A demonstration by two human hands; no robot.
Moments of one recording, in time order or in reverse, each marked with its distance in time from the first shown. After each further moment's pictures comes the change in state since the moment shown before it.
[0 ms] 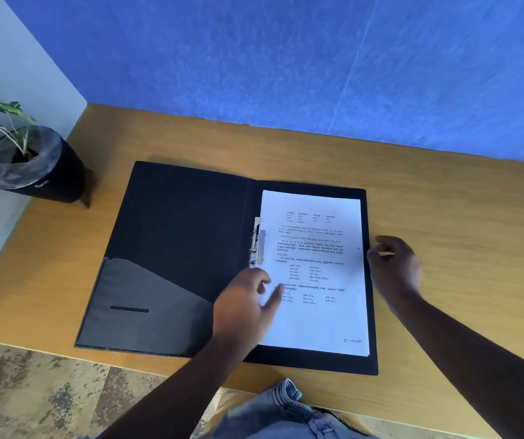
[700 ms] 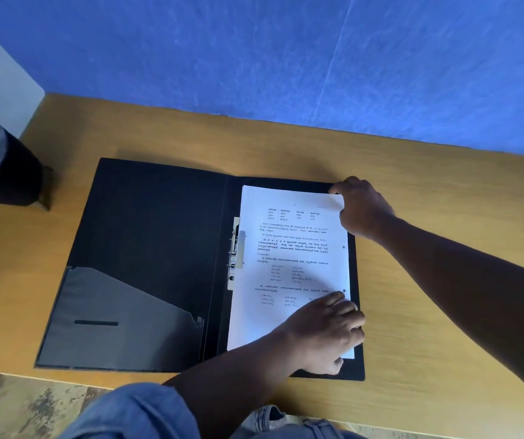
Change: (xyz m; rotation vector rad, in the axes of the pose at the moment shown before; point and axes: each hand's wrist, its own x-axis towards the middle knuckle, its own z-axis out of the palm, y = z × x) left_hand 0.011 0.078 0.088 0.474 -0.707 1.089; right_hand 0.099 -0.062 0.015 -0.642 -0.308 -0.488
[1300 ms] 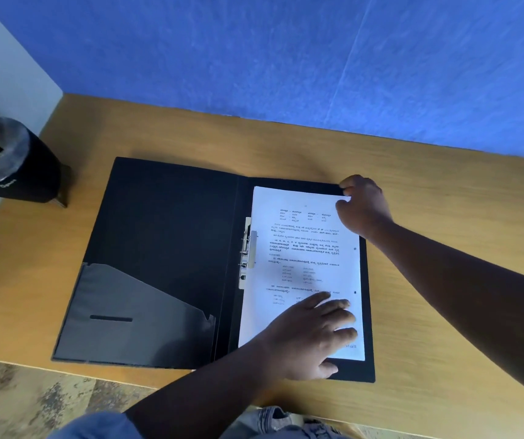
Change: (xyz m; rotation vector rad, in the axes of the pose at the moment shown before) left_hand -0.047 -0.005 0.005 -0.151 0.192 -0.103; right_hand 0.001 -0.029 0.002 0.412 0.113 0.245
